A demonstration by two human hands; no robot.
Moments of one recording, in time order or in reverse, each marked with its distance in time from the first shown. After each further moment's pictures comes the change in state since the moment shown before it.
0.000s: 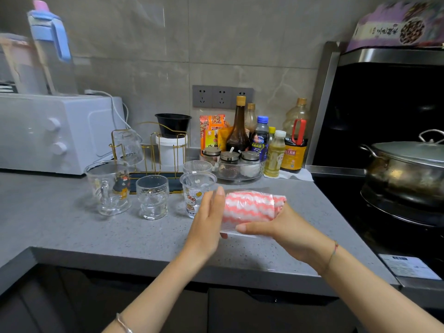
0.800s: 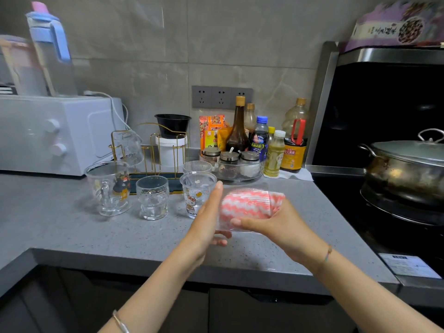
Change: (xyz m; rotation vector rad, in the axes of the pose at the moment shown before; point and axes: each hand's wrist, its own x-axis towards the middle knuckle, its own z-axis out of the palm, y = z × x) left_hand 0.005 0.005 -0.004 -0.214 -0.100 -0.246; right_hand 0.000 0.002 0.007 -0.047 0.094 -0.116
